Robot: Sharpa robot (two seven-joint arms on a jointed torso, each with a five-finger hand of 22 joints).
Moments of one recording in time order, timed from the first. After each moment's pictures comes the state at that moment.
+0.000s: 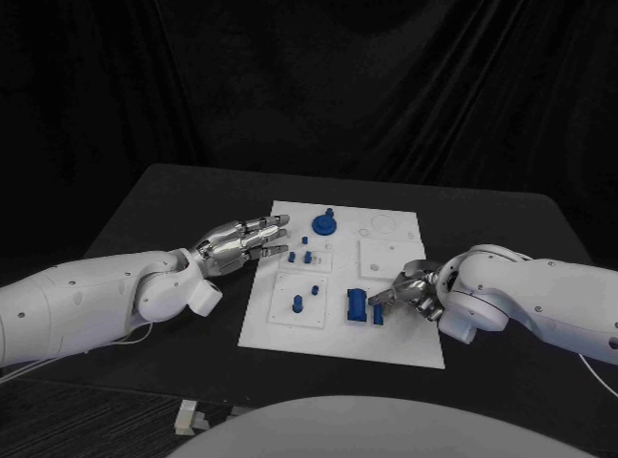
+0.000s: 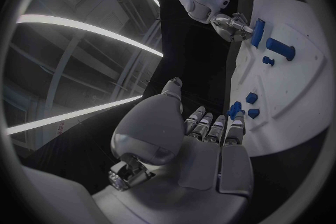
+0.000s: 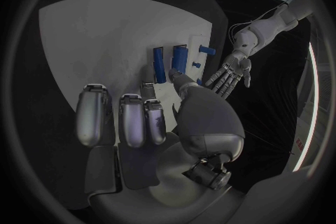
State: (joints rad) left arm 1.03 -0.89 -0.21 1.32 -0.14 0.31 0.52; left_hand 1.32 0.26 -0.22 0.17 0.46 0.18 0.12 0.04 0.03 0.04 0.11 0.01 0.01 0.00 0.16 0.00 0.00 0.16 0.02 0.28 0.01 0.06; right arm 1.13 -0.75 -0.21 1.53 -0.76 -0.07 -0.57; right_hand 0.96 -0.06 0.23 0.01 0.22 1.00 0.05 0.30 0.60 1.47 -0.03 1.57 1.31 1.46 -0.09 1.47 1.31 0.05 1.47 0.01 1.33 1.31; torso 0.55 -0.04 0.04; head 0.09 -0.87
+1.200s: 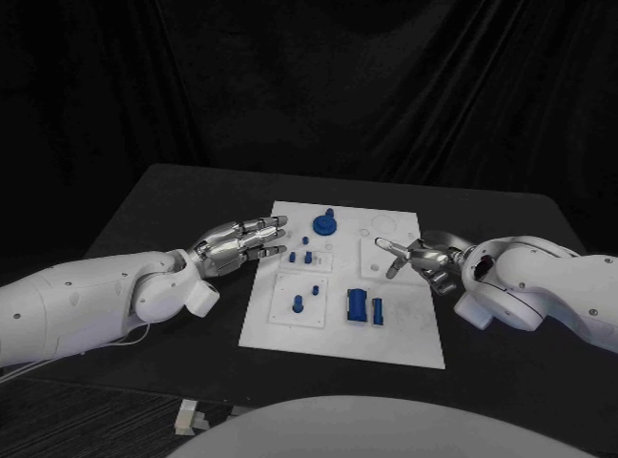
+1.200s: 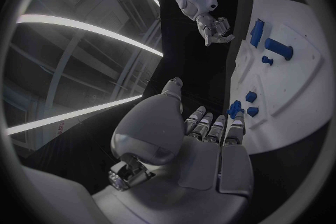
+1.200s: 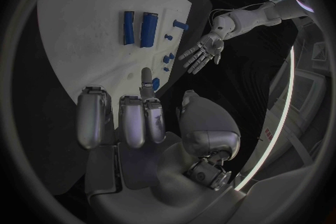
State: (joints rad) left arm 1.03 -0.91 -0.21 1.33 -0.14 0.31 0.52; left_hand 1.32 0.26 -0.21 0.16 0.46 0.18 0.12 0.04 0.03 0.05 0.12 0.01 0.02 0.00 0.16 0.00 0.00 0.16 0.02 0.28 0.01 0.06; right arm 1.19 -0.88 -0.21 1.66 -0.79 -0.24 -0.36; right_hand 0.70 0.10 -0.18 0.29 0.09 0.99 0.07 0.21 0.43 1.47 -0.01 1.57 1.31 1.47 -0.08 1.49 1.31 0.05 1.47 0.03 1.37 1.31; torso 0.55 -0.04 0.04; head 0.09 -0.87
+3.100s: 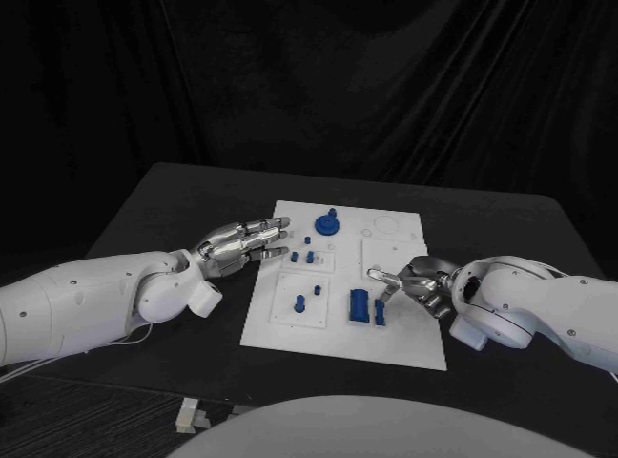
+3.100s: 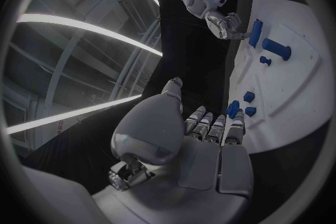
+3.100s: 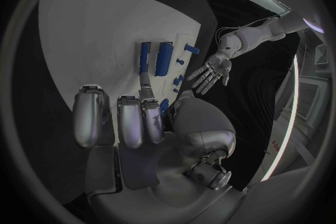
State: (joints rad) left arm 1.02 -0.90 -0.21 1.32 -0.14 0.31 0.52; left_hand 1.32 0.26 -0.22 0.16 0.46 0.18 0.12 0.04 0.03 0.05 0.12 0.01 0.02 0.00 0.16 0.00 0.00 0.16 0.02 0.28 0.01 0.06; right arm 1.12 -0.84 -0.21 1.63 -0.87 -0.16 -0.40; right_hand 0.79 0.20 -0.35 0.29 0.11 0.91 0.12 0.07 0.22 1.47 0.03 1.57 1.31 1.47 -0.05 1.49 1.31 0.05 1.46 0.06 1.35 1.31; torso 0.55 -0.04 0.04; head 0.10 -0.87
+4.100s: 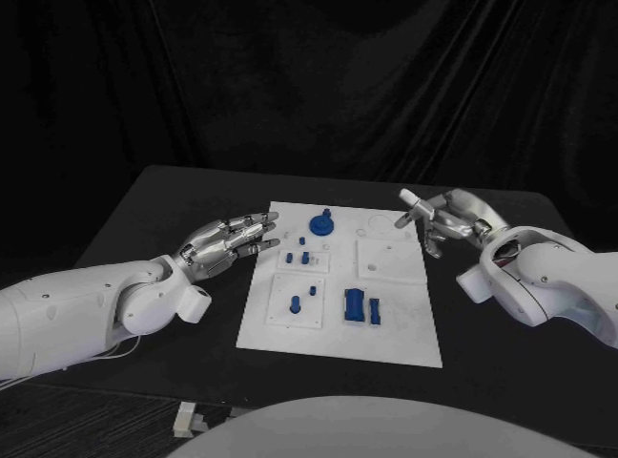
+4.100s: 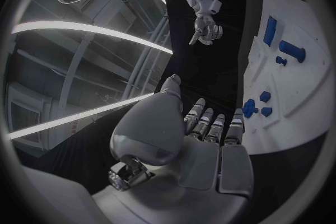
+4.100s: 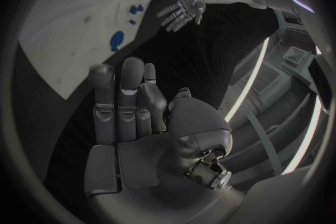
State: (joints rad) left arm 1.02 -0.97 -0.21 1.42 -0.14 0.23 0.64; left_hand 1.35 0.22 -0.25 0.22 0.45 0.34 0.11 0.09 0.04 0.14 0.09 0.04 0.03 0.02 0.11 0.03 0.01 0.18 0.06 0.24 0.04 0.09; right arm 1.21 -0.96 -0.21 1.69 -0.64 -0.58 0.14; right_hand 0.92 0.26 -0.43 0.29 0.20 1.13 0.05 0.24 0.24 1.33 -0.02 1.01 1.00 1.36 -0.07 0.83 0.49 0.17 1.25 0.04 0.63 1.18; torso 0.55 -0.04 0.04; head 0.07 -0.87
